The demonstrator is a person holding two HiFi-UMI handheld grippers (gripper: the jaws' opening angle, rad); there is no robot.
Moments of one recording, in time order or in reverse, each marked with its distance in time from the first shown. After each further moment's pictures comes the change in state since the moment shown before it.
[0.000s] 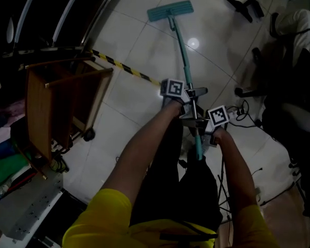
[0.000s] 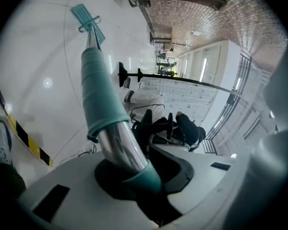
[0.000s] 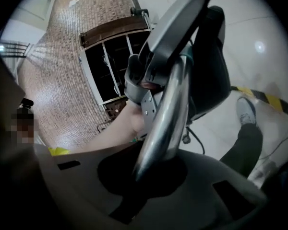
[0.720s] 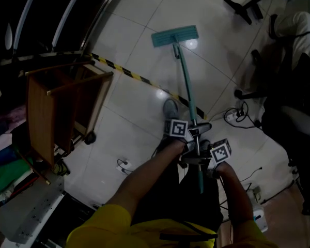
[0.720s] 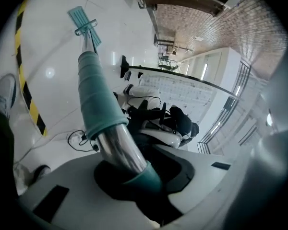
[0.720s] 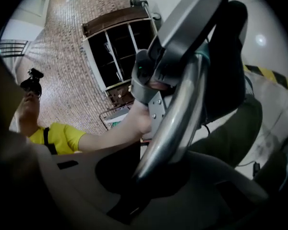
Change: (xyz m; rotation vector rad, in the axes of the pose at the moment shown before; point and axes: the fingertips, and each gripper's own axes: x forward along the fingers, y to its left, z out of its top) left arm -0.009 -0.047 -0.126 -0.104 -0.053 -0.179; right arm -0.002 0.018 -0.127 -0.033 0.088 -0.048
